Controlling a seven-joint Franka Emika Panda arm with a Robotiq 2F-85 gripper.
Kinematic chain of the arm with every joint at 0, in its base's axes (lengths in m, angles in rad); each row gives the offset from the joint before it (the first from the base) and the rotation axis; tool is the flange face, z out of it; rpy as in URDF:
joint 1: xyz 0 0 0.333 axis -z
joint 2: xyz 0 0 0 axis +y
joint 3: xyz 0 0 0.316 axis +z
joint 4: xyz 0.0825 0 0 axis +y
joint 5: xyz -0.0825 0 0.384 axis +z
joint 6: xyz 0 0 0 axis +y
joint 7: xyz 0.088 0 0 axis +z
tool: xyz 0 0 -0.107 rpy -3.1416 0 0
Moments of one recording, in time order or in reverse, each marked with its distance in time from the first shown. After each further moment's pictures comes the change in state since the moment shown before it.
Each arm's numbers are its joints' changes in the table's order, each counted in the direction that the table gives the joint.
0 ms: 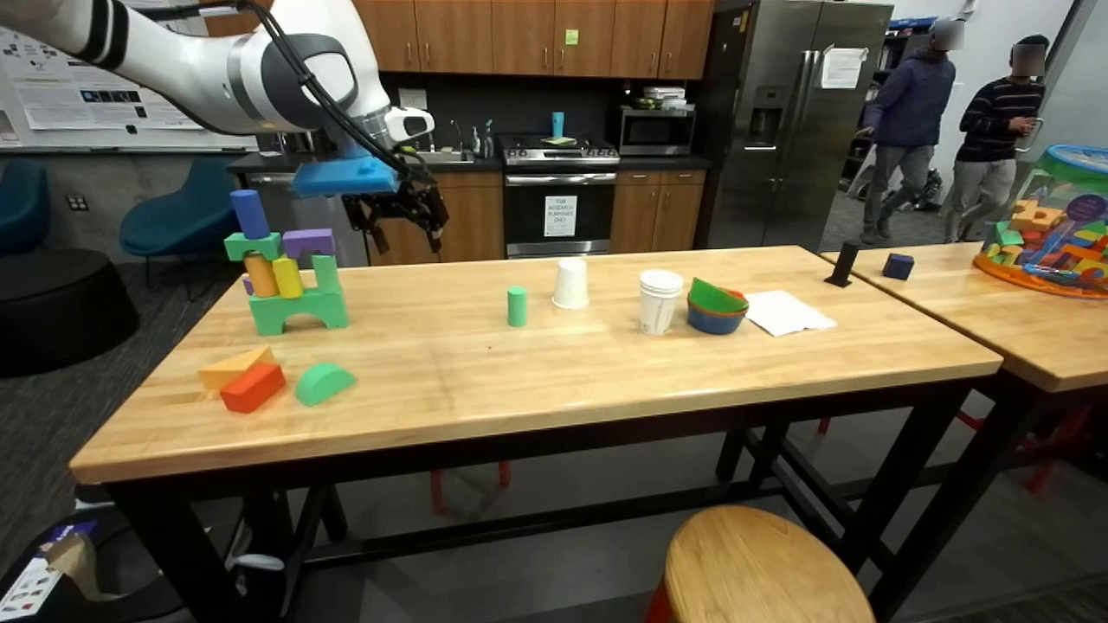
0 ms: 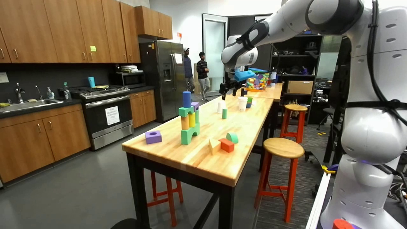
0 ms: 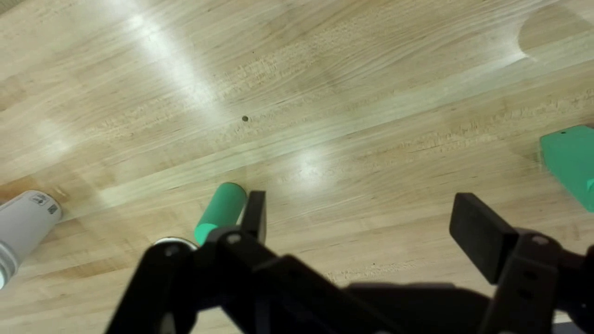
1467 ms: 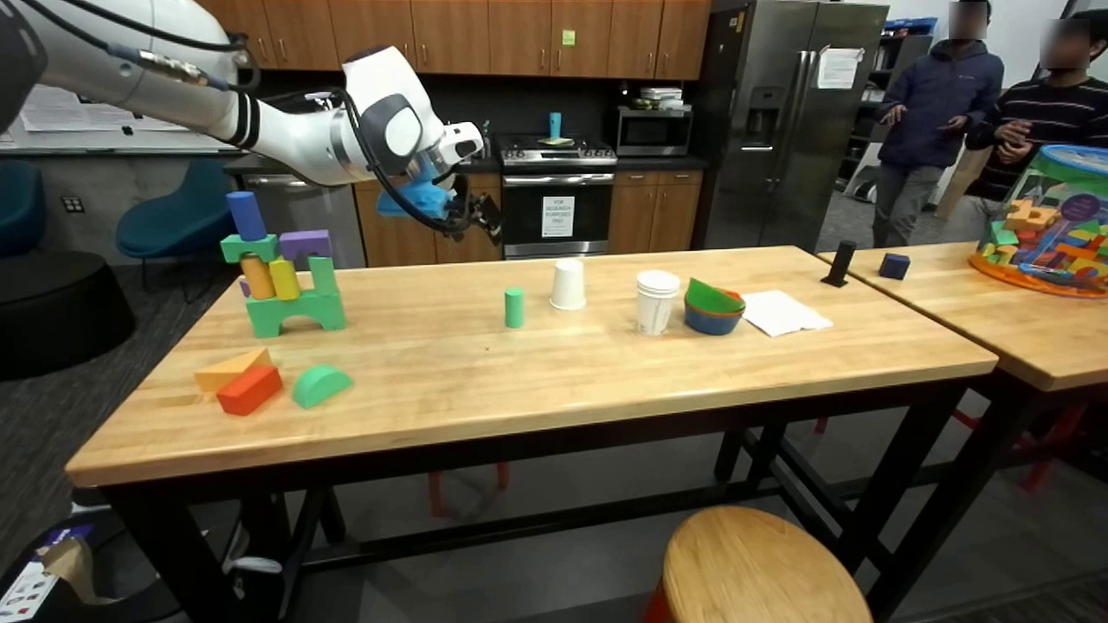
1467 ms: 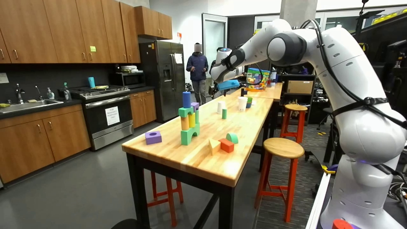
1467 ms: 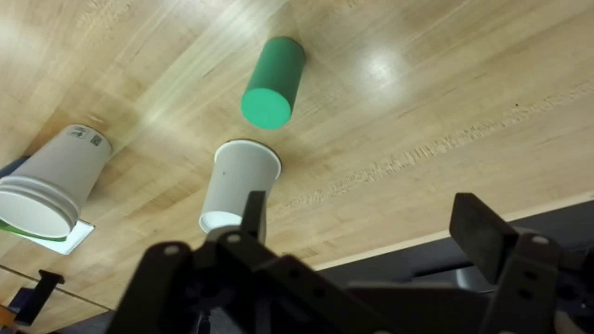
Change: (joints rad) arm 0.013 0.410 -0.052 -0.422 -0.026 -0.216 -0.337
